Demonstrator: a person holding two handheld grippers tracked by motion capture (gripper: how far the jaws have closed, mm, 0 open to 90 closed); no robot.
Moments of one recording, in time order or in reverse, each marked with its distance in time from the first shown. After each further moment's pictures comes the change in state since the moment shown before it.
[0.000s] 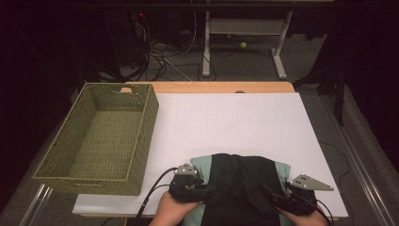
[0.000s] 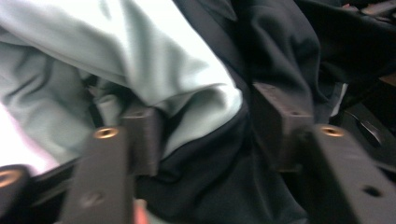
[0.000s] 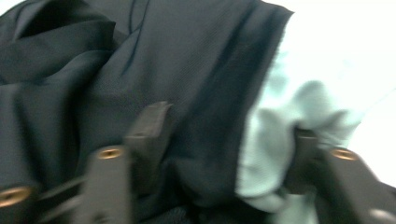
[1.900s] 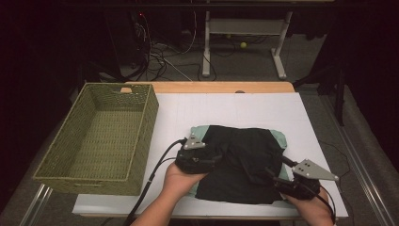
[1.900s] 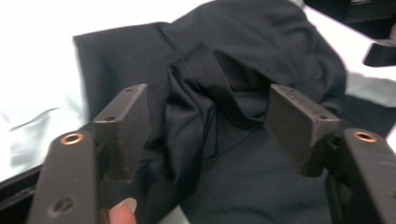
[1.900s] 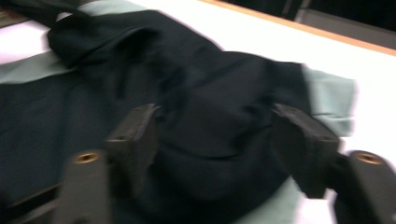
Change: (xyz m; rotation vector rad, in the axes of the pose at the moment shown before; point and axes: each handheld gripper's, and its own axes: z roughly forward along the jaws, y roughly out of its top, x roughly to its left) left arm 0.003 0.079 0.006 -0.091 0.223 0.165; right arm -0.005 0.042 -0.003 -0.154 -0.082 -0.181
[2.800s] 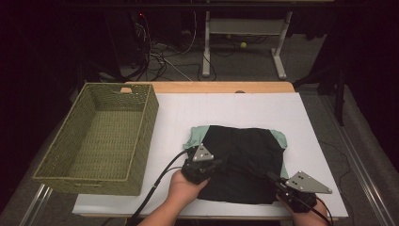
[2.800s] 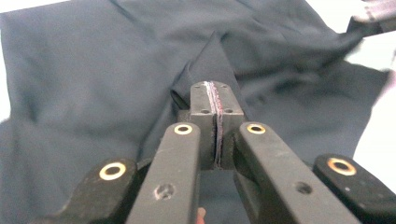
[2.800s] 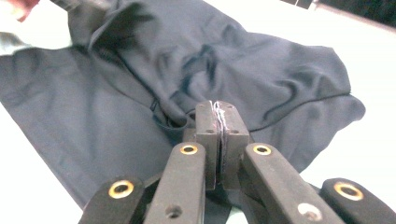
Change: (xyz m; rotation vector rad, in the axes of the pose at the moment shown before) left arm -0.025 -0.026 -0.003 0.027 -0.057 0.076; right arm 0.022 -0.013 -0.011 0.039 0.011 -0.057
